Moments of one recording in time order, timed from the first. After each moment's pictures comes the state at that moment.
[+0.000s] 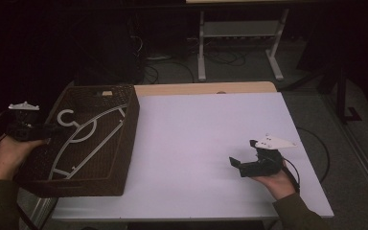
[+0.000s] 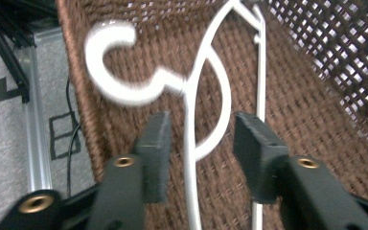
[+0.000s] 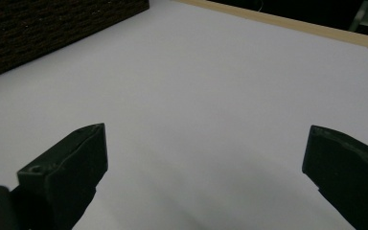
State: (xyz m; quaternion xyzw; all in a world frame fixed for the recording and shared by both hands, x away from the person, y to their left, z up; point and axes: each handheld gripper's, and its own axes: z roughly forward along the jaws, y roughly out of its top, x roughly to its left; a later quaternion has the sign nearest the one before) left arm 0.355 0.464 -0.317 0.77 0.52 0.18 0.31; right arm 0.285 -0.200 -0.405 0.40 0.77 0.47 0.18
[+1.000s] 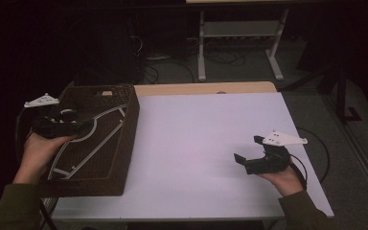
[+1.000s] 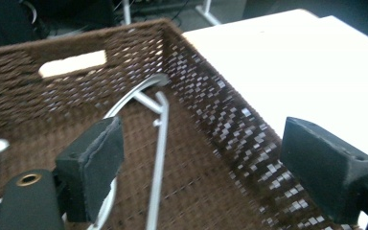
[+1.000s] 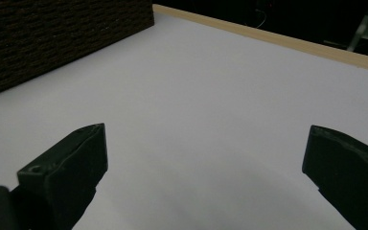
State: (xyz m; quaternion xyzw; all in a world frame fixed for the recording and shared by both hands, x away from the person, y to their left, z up) left arm 0.340 0.374 -0.293 0.75 0.45 0.19 0.44; right arm 0.285 -0.212 -0.388 0.38 0.77 0.49 0.18
